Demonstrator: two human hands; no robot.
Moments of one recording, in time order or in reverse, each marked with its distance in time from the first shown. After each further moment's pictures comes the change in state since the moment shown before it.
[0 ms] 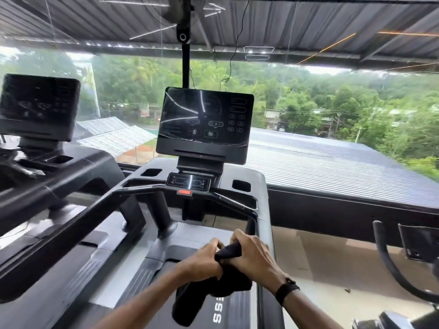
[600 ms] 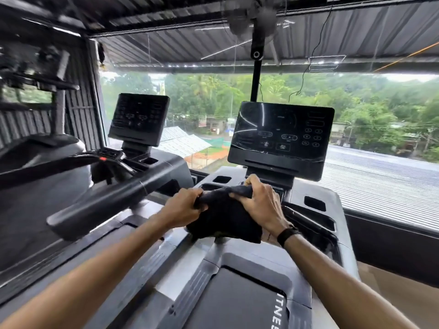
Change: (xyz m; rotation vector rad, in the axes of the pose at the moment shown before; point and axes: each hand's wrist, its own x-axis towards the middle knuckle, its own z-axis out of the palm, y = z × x) left_hand -0.149 -0.073 -0.230 0.500 0.685 0.027; right_hand 0.127 -0.195 0.009 0.271 0.318 -0.288
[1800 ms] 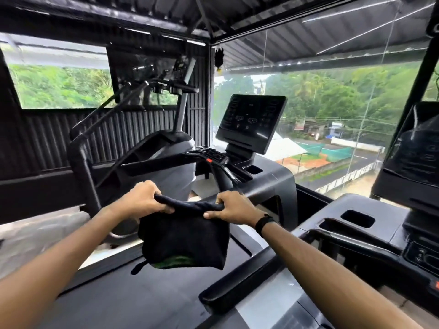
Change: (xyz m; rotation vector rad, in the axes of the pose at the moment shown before) left_hand -0.052 -0.344 -0.207 0.193 0.103 -0.747; right_hand 0.184 -0.199 0.385 0.147 -0.761 -0.455
